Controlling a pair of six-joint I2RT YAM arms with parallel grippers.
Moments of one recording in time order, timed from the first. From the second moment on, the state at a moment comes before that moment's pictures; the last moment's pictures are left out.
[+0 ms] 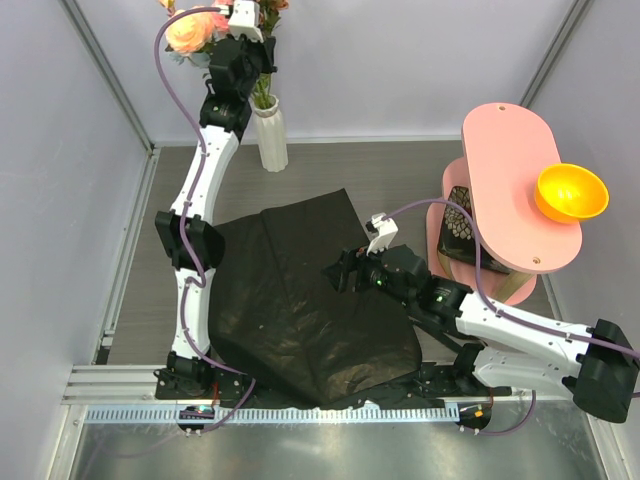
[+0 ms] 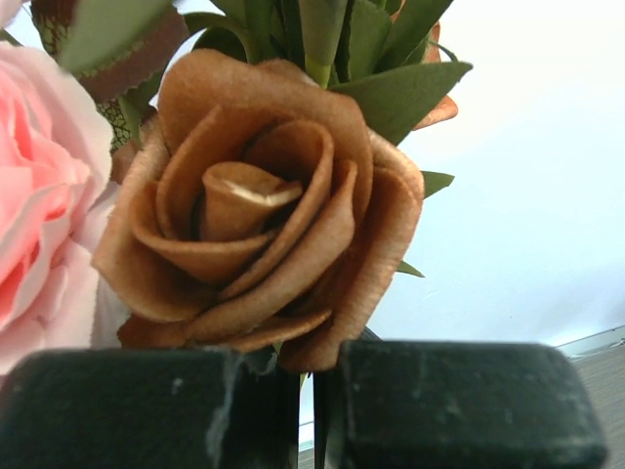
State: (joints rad) left arm -0.26 2.30 2.57 -0.05 0.04 -0.08; right arm 0.96 1.03 0.64 0.06 0.17 0.55
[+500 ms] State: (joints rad) left arm -0.26 2.29 2.56 -0.10 -0.15 -0.23; right arm 0.96 1.03 0.64 0.07 0.17 0.57
